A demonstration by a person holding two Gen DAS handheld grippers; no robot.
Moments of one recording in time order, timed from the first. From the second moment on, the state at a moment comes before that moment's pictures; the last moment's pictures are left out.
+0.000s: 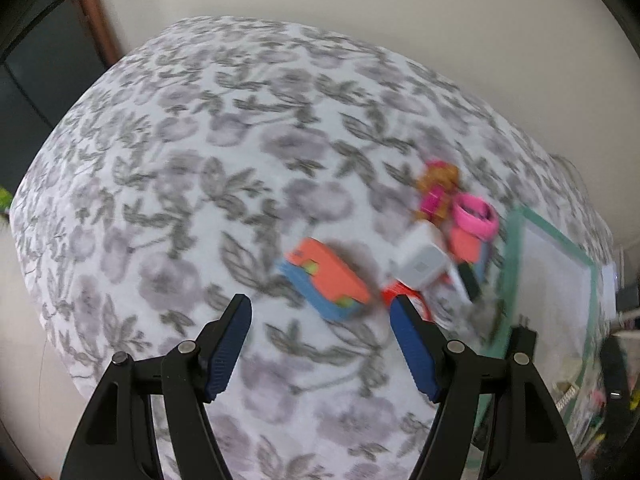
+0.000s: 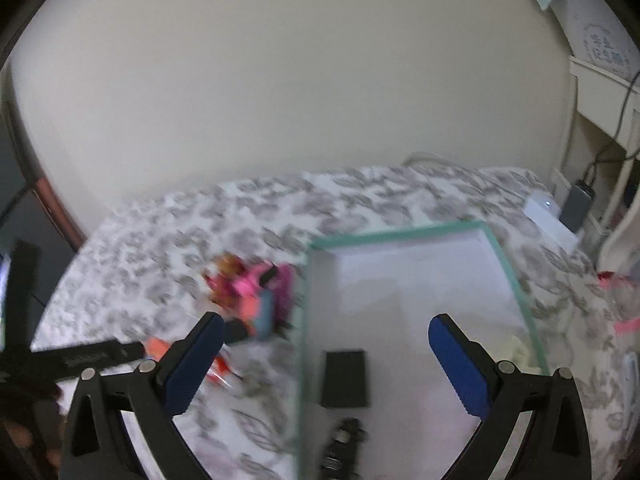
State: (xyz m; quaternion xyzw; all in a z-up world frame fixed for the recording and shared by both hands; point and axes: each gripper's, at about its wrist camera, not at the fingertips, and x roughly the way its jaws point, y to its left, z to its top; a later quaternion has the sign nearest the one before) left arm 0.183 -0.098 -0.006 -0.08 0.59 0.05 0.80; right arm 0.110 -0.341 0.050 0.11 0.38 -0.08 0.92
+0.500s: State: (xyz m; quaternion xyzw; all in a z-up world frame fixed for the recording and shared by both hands) left arm 0.211 -0.049 -0.034 -0.13 0.61 0.09 0.78; right arm 0.167 -0.274 0.036 0.09 0.40 -0.01 0.91
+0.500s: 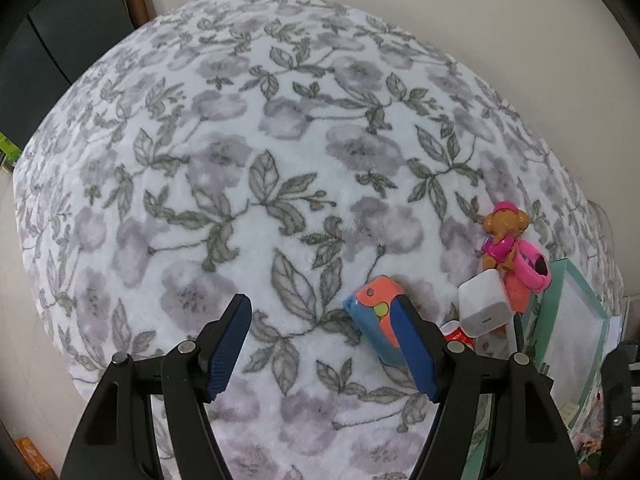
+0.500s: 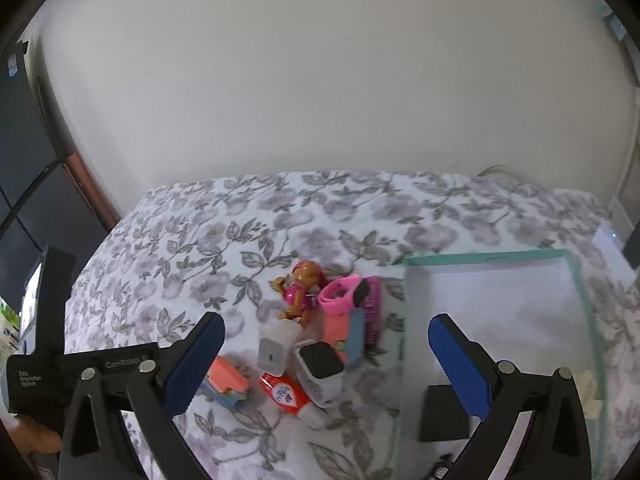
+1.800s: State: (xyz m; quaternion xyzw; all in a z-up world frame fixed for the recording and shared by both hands) left arm 0.227 -0.101 -0.076 -0.13 0.64 0.06 0.75; right arm 0.195 -0.275 -0.066 0.14 0.54 0.03 0.83
